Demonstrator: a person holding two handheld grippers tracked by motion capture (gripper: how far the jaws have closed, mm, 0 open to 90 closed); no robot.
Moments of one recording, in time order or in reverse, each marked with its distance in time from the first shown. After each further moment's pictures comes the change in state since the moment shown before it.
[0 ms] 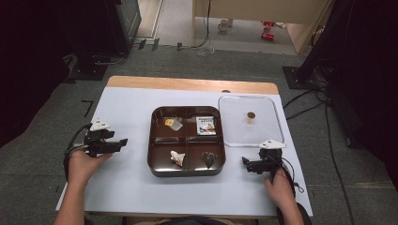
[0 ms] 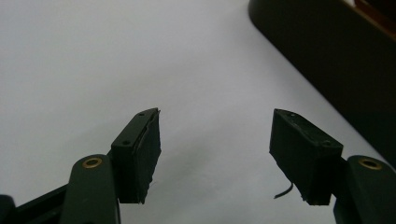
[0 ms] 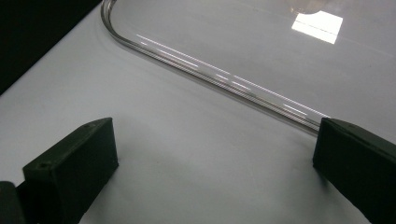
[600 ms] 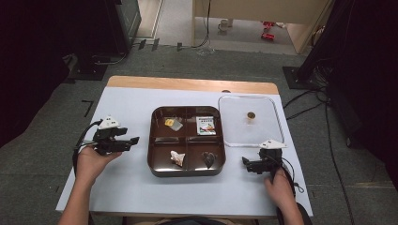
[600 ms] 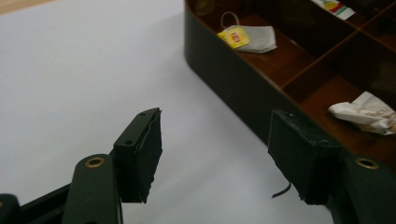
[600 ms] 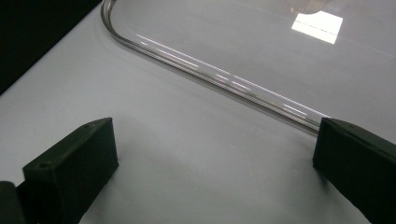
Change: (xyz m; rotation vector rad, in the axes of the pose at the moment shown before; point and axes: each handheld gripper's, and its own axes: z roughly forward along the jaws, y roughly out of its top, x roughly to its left) left arm -0.035 0.025 -0.004 -0.058 -0.108 0.081; right arm 0.000 0.000 0.000 0.000 0.000 0.000
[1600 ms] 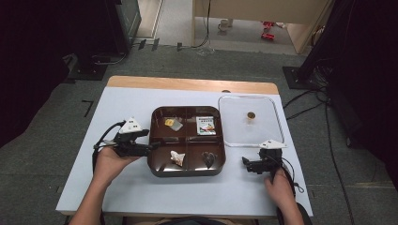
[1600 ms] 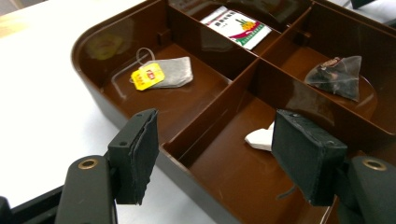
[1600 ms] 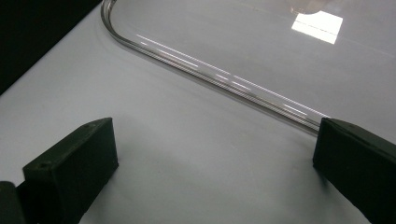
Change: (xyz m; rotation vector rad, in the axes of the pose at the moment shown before) left arm -0.053 0.023 0.017 -0.020 -0.136 0.115; right arm 0.000 0.000 0.000 0.000 0.000 0.000
